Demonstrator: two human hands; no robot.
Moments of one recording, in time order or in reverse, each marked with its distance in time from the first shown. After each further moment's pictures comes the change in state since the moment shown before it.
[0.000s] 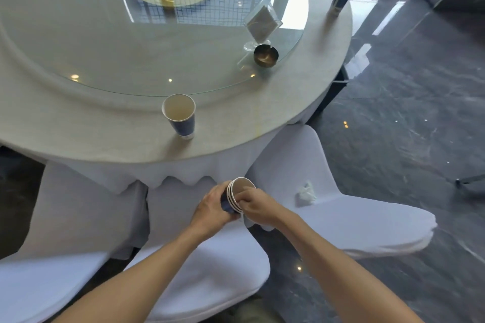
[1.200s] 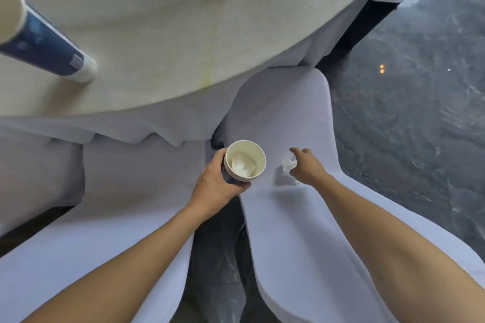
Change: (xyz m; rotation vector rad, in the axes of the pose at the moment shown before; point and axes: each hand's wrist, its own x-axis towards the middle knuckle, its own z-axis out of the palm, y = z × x) left_hand 0.134 0.007 0.208 -0.141 0.060 -0.194; right_hand 0.109 0.398 -0.049 -0.182 -0.086 0.525
